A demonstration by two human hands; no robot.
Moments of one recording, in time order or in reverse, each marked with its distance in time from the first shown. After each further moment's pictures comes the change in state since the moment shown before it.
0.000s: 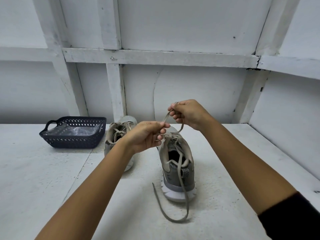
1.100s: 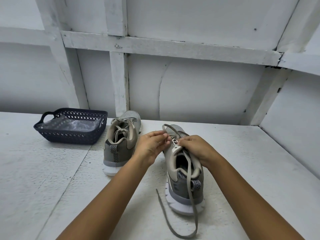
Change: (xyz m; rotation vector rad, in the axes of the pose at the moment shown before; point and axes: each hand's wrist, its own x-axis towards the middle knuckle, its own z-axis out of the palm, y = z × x) left_hand 0.035 -0.049 -0.006 -0.397 0.476 0.072; right_hand 0.001 0.103 0.006 -0.150 0.004 0.201
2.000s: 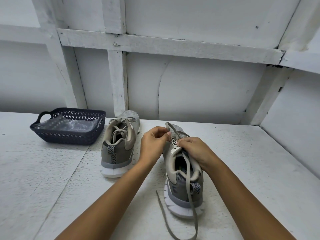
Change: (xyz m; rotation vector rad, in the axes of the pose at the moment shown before) left_hand 0.018 -0.020 0.001 0.512 0.072 0.460; right_hand -0.002 0.005 0.001 0.073 0.026 -0.026
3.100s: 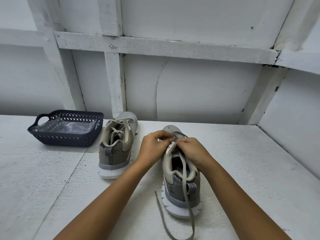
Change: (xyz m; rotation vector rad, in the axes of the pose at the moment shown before) left_hand 0.006 -0.008 -0.002 0.367 -0.134 0.170; right_hand 0.005 0.007 0.004 -0.057 0.044 0.006
